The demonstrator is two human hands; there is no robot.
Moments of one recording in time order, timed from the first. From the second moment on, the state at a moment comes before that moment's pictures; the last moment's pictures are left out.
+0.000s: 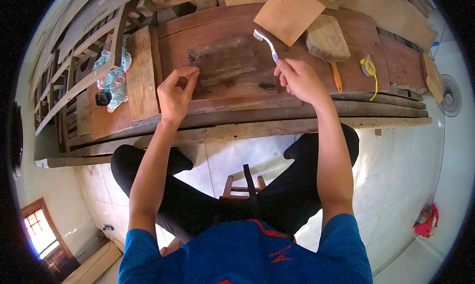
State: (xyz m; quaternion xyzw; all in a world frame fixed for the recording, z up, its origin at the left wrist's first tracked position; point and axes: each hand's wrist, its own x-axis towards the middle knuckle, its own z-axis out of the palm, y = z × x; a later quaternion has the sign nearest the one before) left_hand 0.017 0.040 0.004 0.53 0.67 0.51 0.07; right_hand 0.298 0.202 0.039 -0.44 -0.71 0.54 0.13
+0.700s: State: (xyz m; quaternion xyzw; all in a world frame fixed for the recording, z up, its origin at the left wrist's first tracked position) left_hand 0.018 0.043 0.010 0.64 0.64 0.41 -0.12; right_hand 0.283 0.187 0.040 -0.40 -0.75 0.52 0.11
